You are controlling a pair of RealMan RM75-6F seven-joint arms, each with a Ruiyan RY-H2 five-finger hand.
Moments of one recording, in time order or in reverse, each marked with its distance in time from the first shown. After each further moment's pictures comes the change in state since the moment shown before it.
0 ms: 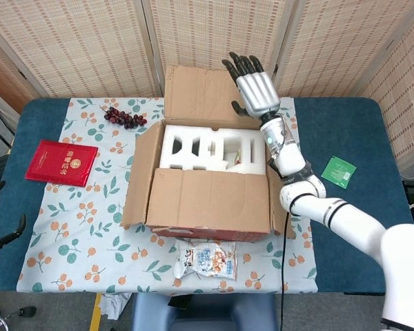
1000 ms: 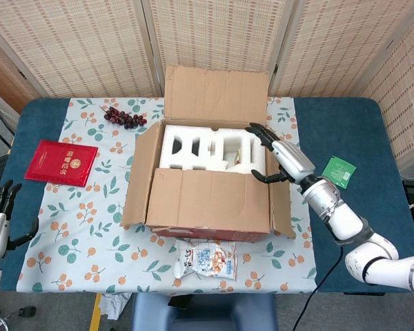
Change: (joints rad) left arm -0.014 -0.027 0.019 -0.013 0.021 -0.008 0.101; right arm -0.383 0.356 -0.123 -0.614 -0.286 0.034 0.711
